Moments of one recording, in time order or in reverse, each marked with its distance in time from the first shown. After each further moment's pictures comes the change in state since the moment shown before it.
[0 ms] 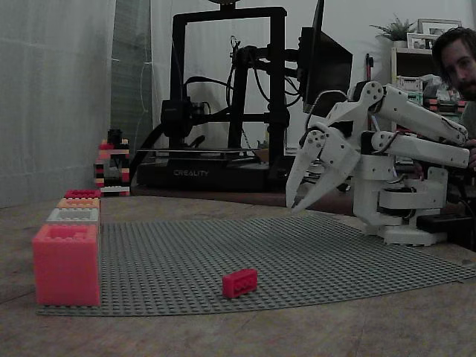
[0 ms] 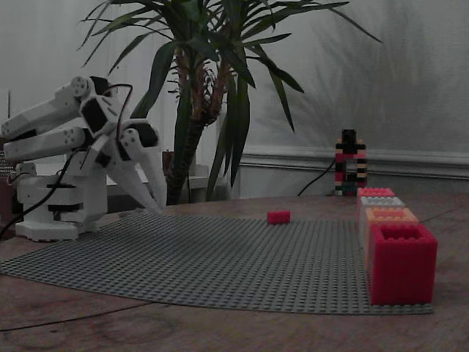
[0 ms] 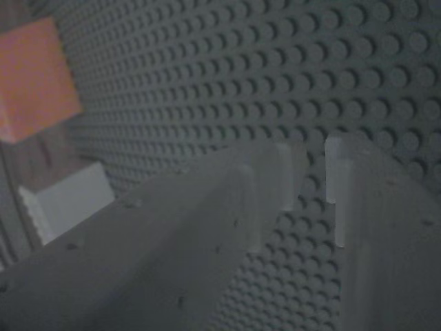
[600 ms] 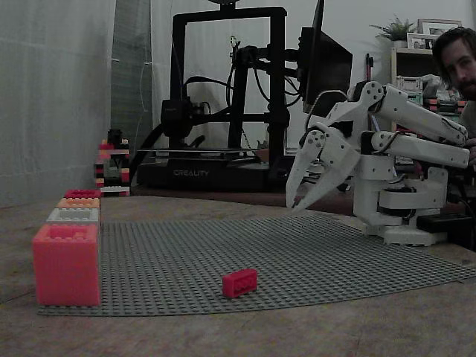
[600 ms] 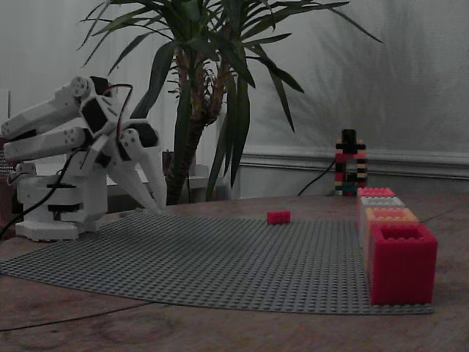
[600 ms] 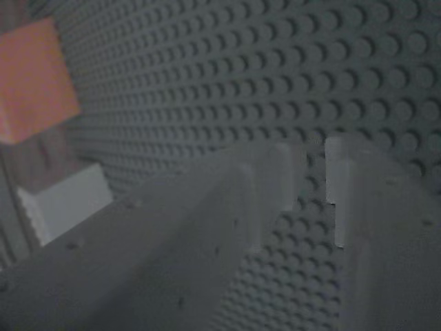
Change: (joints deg) arm 0.0 -0.8 0.0 -0.5 0.0
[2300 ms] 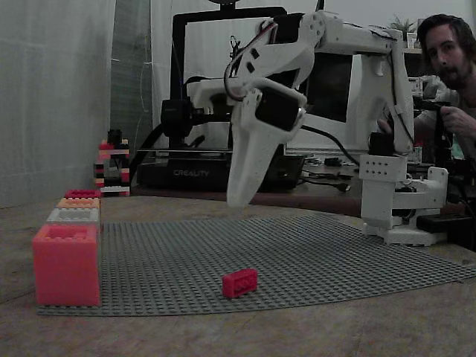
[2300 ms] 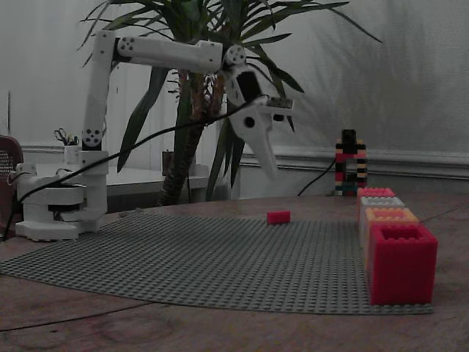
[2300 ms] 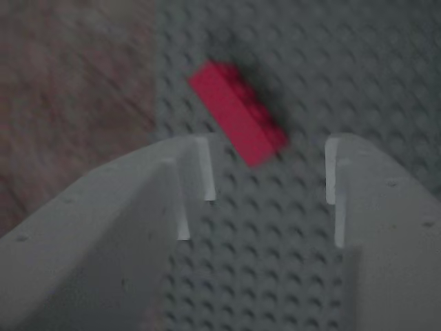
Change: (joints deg) arm -37.7 -103.7 -81.7 -9.7 -68.3
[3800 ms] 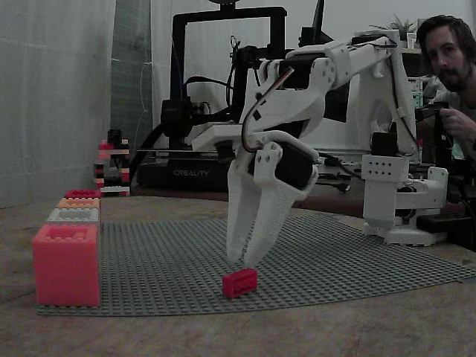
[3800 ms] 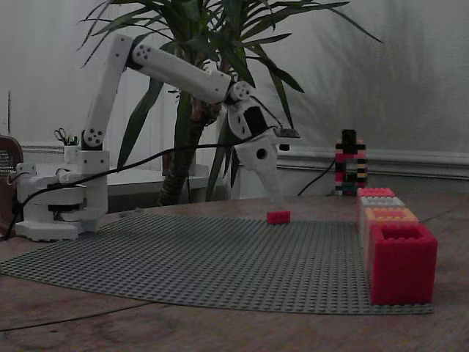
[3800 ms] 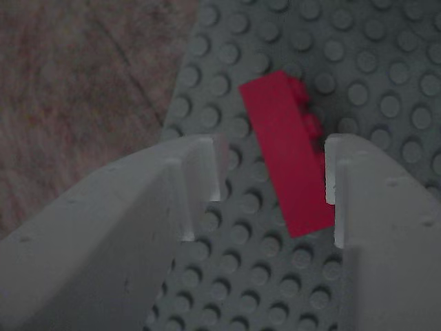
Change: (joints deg) arm -4.9 -7.8 5.8 -17.0 -12.5
